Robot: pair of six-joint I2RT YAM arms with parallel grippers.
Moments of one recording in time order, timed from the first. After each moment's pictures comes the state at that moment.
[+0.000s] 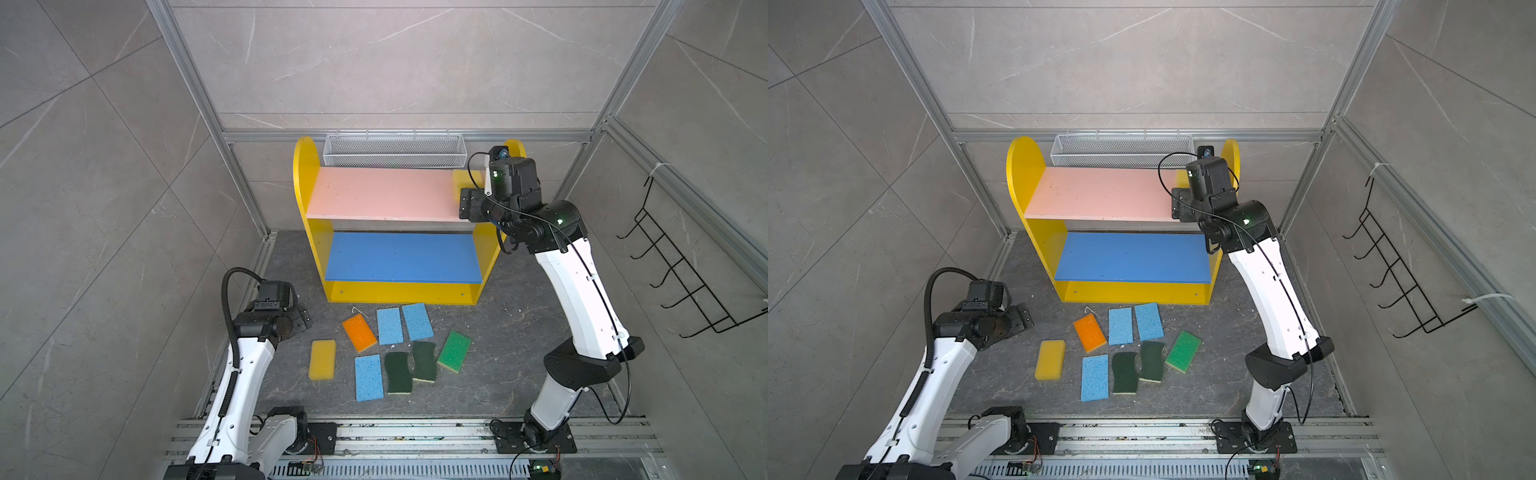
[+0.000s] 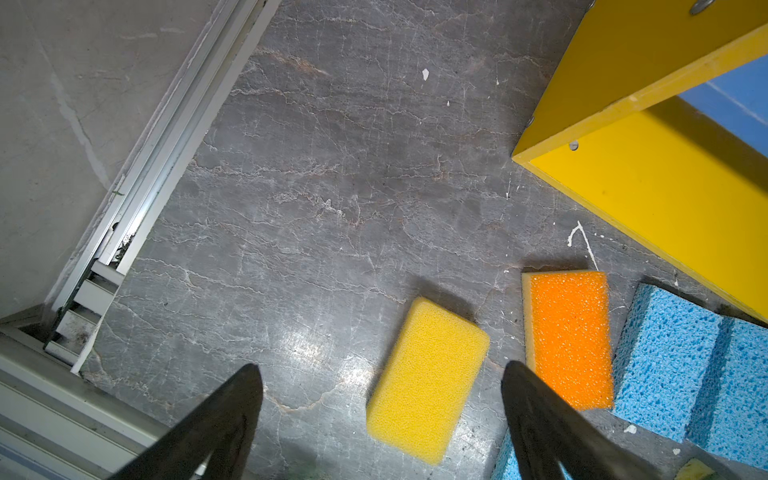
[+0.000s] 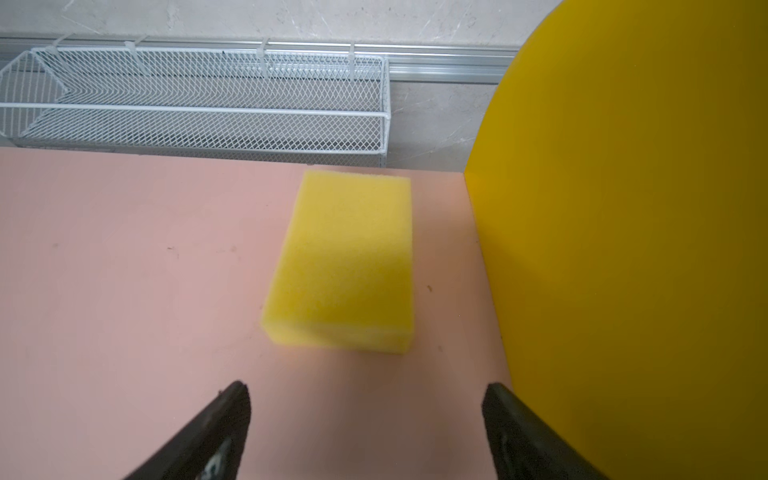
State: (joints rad) left arm -0.01 0.99 0.95 -1.03 -0.17 -0.44; right arm 0.53 1.79 2.44 -1.15 0.45 0.19
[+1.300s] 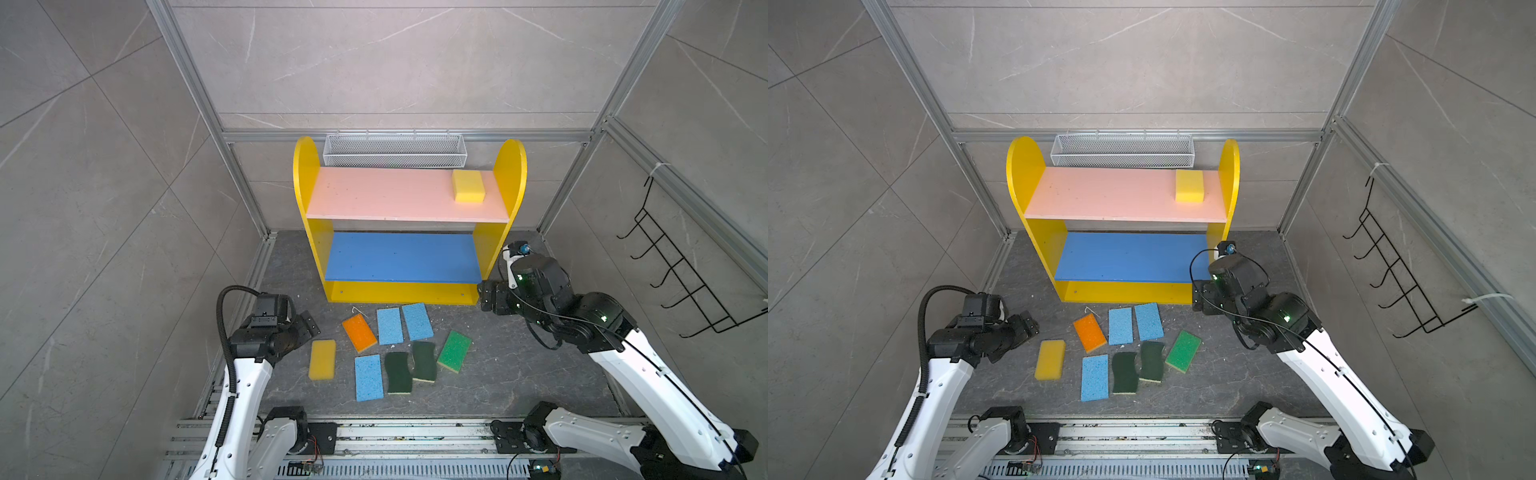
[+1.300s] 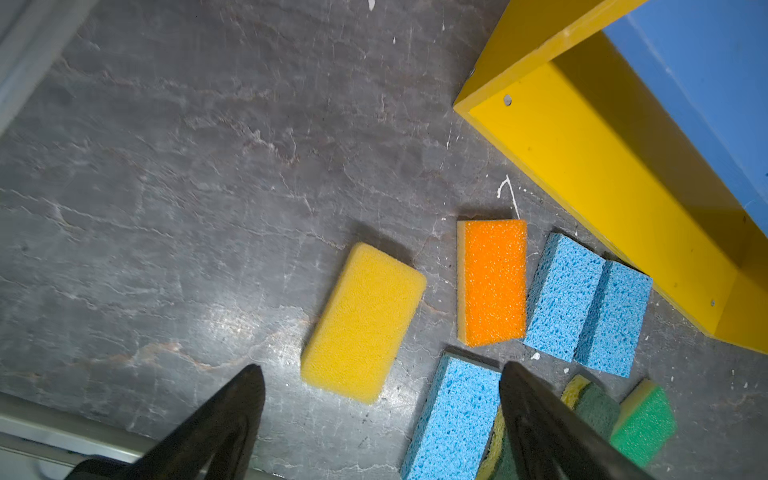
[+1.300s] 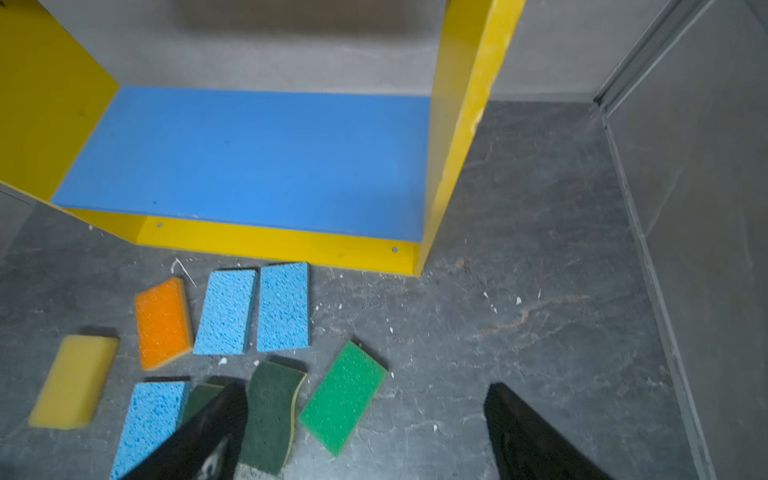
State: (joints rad) left arm -0.01 0.86 0.85 -1.05 0.07 -0.57; right arm 0.65 1.05 1.37 -1.10 0.36 0.43
